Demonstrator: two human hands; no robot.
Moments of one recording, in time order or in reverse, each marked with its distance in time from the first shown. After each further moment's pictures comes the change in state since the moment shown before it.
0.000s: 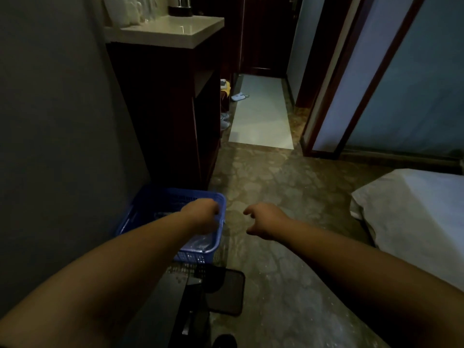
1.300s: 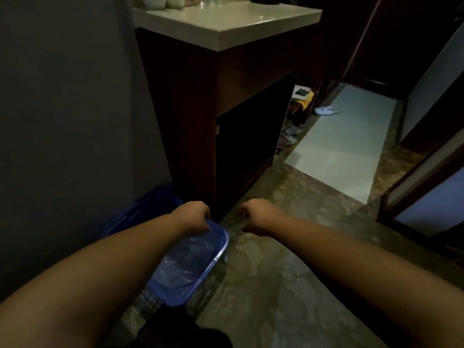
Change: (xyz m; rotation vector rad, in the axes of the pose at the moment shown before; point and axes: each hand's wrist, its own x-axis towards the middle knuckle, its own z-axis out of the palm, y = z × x) left_hand 0.333 0.008 -0.081 -0.320 0.100 -0.481; right_hand 0.379 0.138 -0.158 -0.266 -0.151 -0.529
